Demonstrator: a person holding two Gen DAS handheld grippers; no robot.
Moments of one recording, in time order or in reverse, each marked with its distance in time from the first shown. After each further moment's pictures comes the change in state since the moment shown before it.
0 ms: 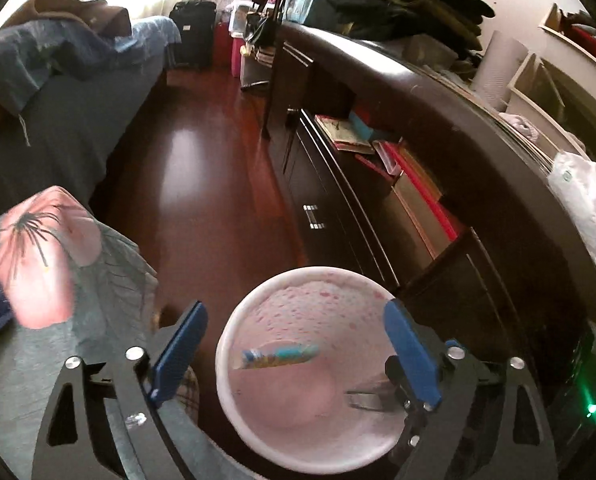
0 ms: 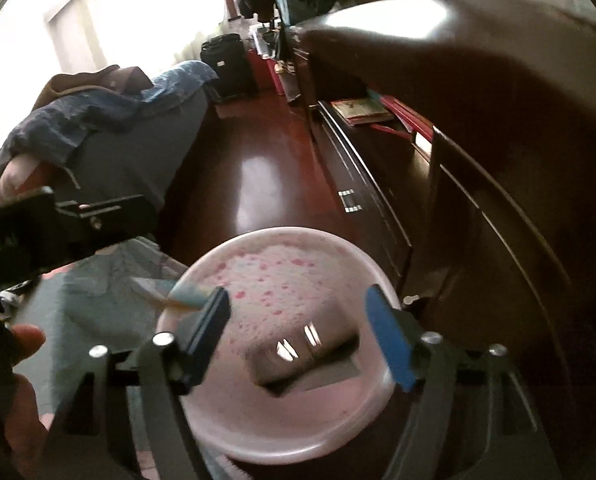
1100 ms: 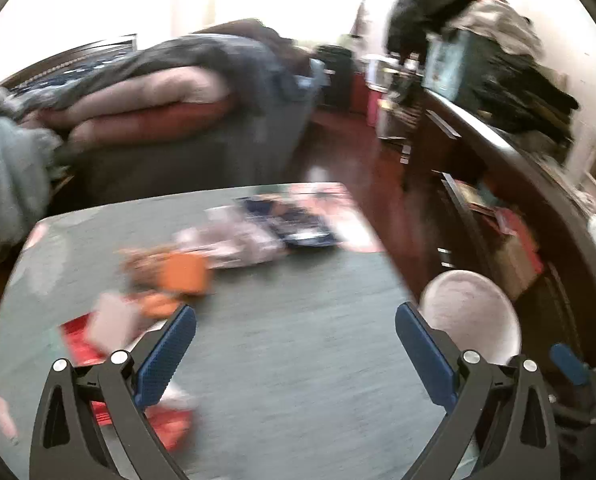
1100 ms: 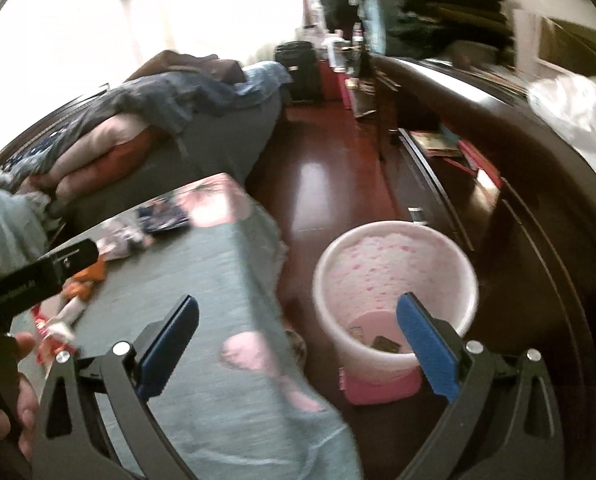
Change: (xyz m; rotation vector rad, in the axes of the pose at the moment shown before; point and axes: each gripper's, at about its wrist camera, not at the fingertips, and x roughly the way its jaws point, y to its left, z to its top) left arm -0.207 0.138 -0.100 -0.232 -0.183 0.440; right arm -0.137 0.141 -0.041 -0.217 -0.027 0.174
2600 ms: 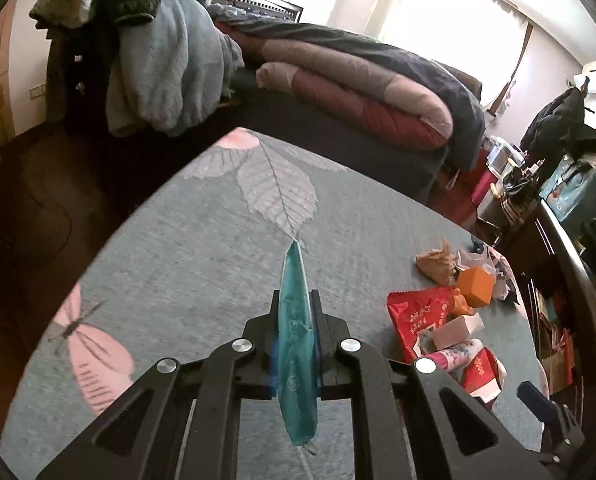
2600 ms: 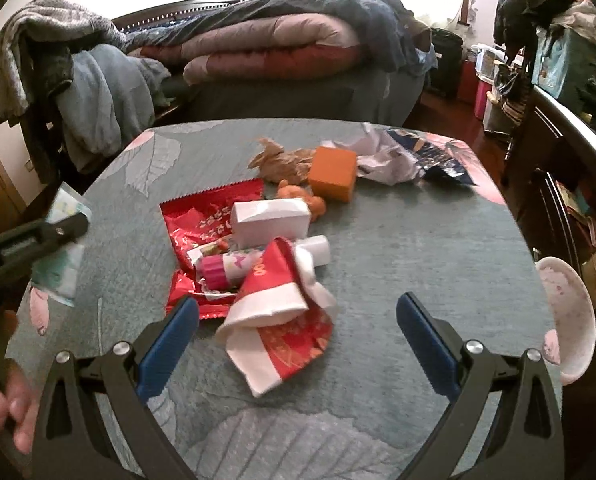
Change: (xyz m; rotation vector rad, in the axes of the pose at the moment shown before) left arm -0.038 0.250 -0.076 -0.475 -0.045 0.157; right arm 0.052 0.256 -0.057 -0.390 0.169 0.212
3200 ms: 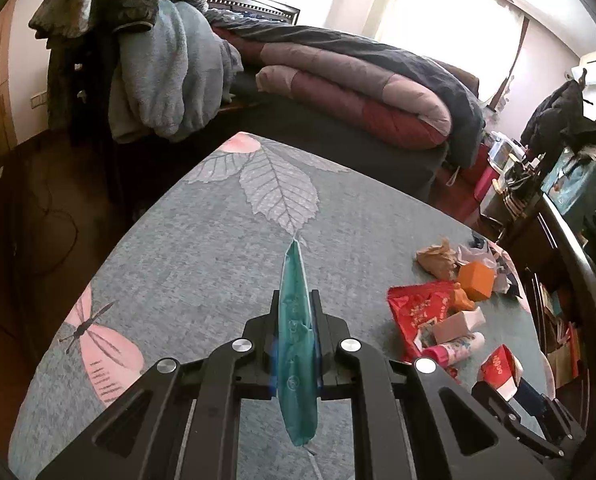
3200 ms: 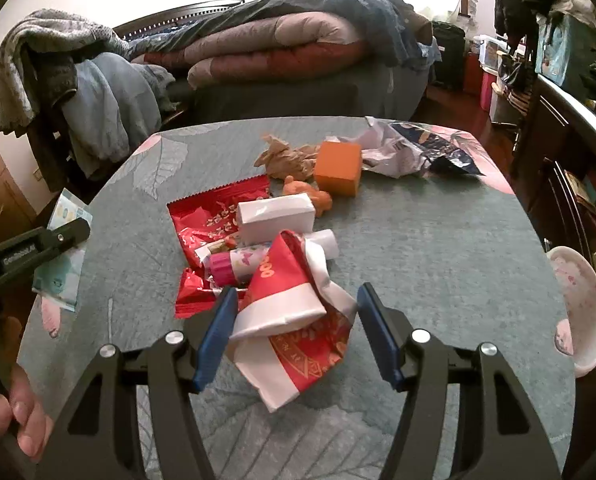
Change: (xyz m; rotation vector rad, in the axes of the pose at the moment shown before) left arm -0.007 -0.004 -0.003 0.032 -0.004 0.014; right arm -0.012 -0.013 -0.006 0.045 -0.014 0.047
